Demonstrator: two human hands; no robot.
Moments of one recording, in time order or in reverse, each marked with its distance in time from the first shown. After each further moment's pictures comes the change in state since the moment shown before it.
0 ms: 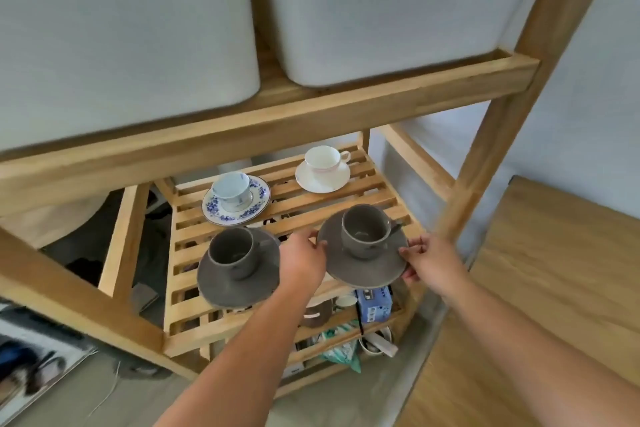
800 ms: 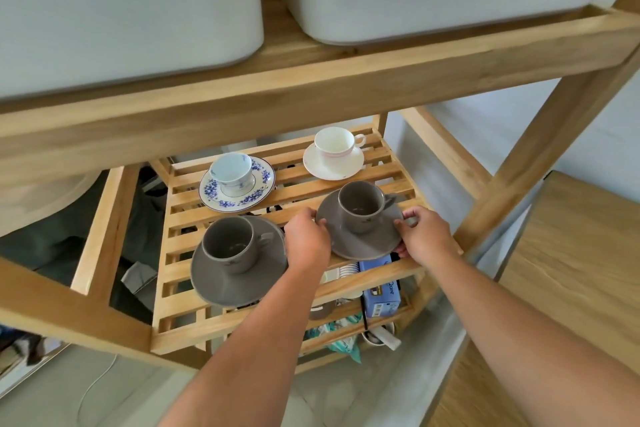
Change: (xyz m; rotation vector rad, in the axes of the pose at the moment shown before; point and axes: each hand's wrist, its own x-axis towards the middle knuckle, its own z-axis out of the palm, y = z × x) left_hand 0.050 -0.009 0.024 -0.007 0.120 -0.181; right_hand 0.060 -0.010 0.032 -0.167 0.106 -0.039
